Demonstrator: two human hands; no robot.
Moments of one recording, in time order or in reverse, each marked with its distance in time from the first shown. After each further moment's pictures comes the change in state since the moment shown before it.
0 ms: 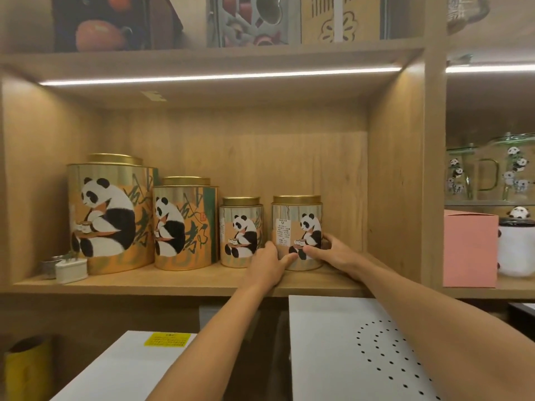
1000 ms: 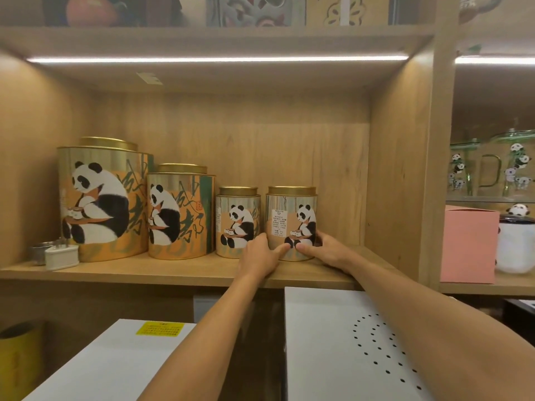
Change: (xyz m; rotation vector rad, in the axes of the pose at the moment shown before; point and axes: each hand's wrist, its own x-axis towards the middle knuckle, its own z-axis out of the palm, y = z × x) left_hand -0.004 0.001 -0.005 -0.086 0.051 -0.054; right_hand 0.002 0.001 0.008 -0.137 -0.055 0.027
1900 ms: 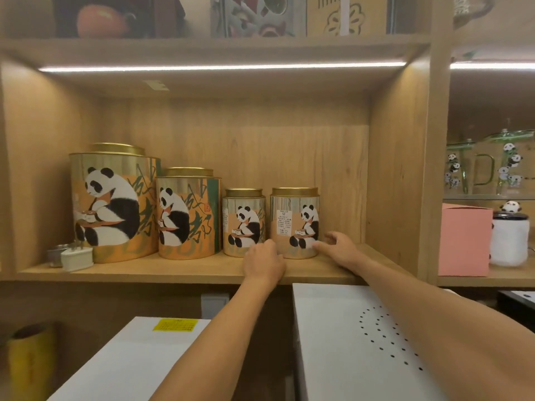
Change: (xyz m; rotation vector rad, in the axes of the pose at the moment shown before) left_hand -0.026 0.001 -0.013 0.300 0.044 0.083; right_hand -0.015 0.004 -0.001 0.029 0.186 0.080
